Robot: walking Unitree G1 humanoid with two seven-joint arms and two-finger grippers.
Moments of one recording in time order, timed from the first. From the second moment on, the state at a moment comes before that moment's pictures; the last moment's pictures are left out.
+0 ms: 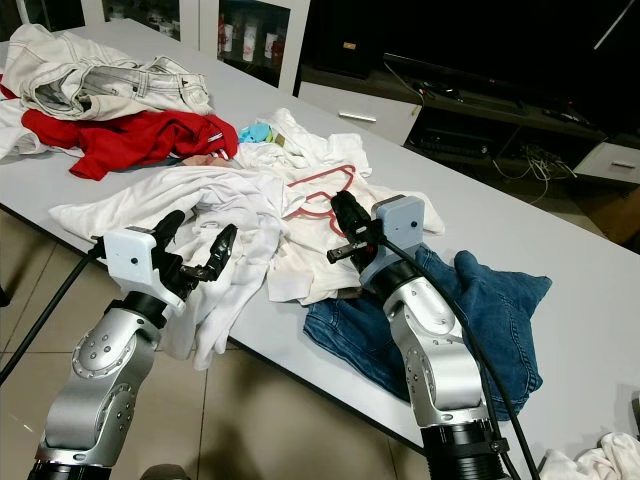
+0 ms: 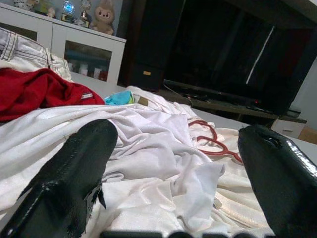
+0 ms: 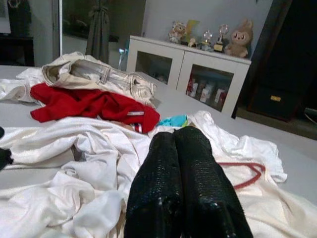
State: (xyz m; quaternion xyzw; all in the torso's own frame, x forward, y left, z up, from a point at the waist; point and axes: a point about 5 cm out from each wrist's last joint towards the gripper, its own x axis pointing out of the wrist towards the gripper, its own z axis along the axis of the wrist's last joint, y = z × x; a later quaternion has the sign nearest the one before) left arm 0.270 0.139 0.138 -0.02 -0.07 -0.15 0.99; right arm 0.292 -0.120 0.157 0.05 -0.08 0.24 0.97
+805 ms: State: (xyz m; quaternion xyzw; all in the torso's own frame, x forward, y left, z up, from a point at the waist) left arm 0.269 0.136 0.138 -0.02 -0.07 -0.15 0.99; right arm 0.294 -0.110 0.153 0.06 -0.07 0.24 0.97
